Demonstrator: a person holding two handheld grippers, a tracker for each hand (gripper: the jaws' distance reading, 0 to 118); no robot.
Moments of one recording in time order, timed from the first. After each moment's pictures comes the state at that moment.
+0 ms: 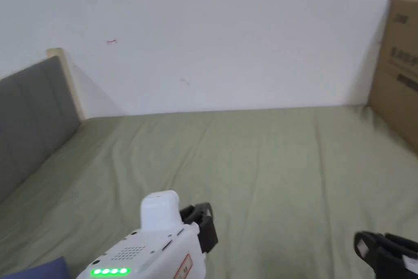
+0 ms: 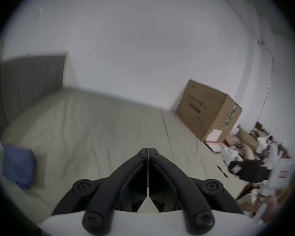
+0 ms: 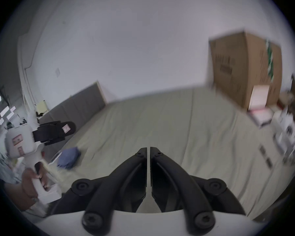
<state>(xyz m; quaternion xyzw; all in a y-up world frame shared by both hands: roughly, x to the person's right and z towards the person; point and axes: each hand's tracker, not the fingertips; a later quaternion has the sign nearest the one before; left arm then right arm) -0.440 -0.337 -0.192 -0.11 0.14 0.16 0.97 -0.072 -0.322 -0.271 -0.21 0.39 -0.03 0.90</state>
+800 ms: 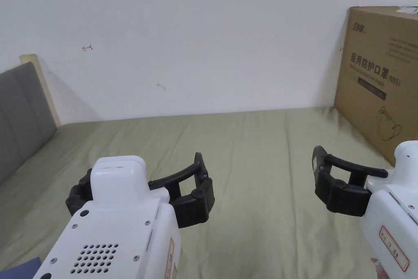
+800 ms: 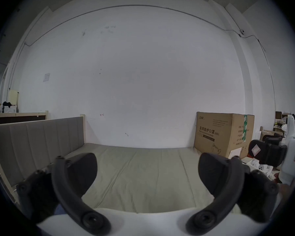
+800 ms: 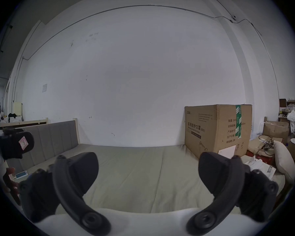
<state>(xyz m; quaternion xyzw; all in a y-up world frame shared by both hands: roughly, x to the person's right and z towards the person) -0.399 -0.245 -0.146 0.04 0.23 0.02 0.97 -0.073 -0.269 -0.247 0.01 0.27 -0.02 0.96</state>
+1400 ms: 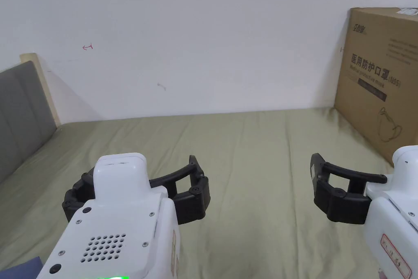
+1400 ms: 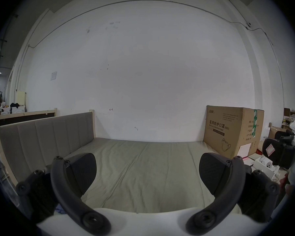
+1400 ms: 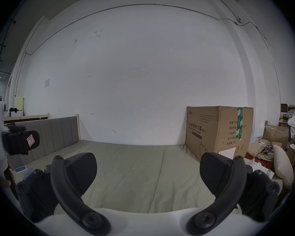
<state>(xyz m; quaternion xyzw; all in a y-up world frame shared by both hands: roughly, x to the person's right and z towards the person) -0.410 -0.258 -0.152 -0.01 0.28 0.02 0.96 -0.076 -0.270 -0.241 0.01 0.28 0.00 0.96</state>
